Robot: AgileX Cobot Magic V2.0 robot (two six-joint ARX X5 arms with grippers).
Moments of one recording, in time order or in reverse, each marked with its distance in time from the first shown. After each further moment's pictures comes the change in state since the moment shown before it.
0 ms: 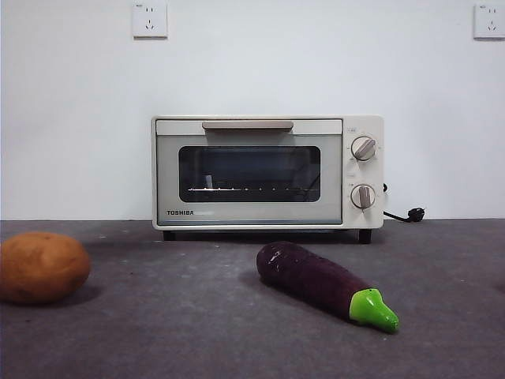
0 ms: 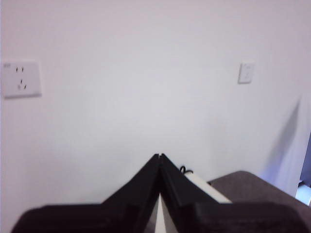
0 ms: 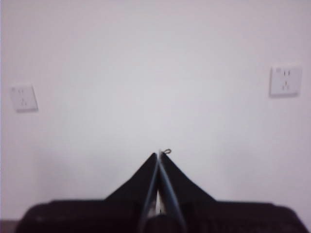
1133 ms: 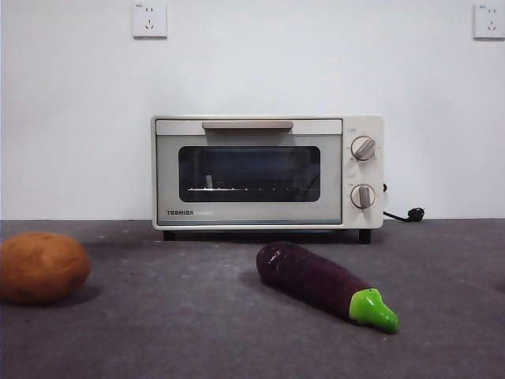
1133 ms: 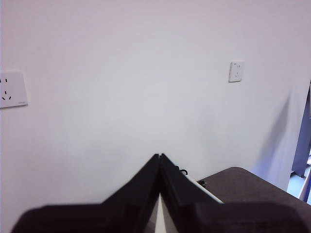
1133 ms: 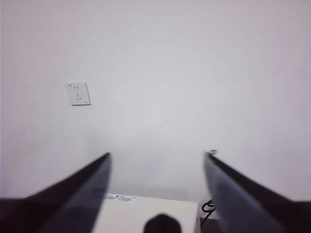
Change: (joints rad) left arm -0.040 0.123 0.223 -0.134 -0.001 0.034; right arm 0.019 0.076 0.143 -0.099 -0.174 0.035
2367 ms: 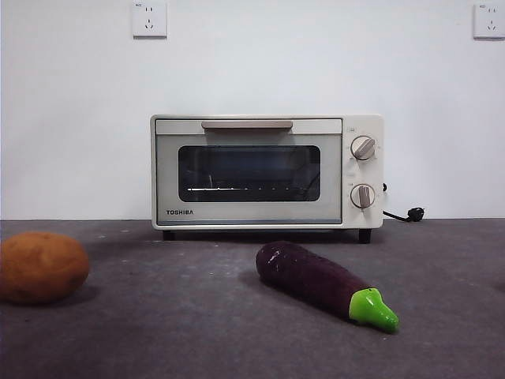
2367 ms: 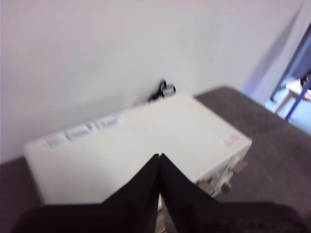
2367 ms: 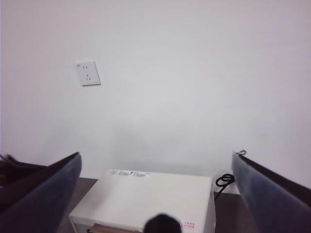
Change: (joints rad) left arm -0.053 0.462 0.000 0.050 0.072 0.039; right arm 0.000 0.006 0.000 -0.087 -0.055 0.019
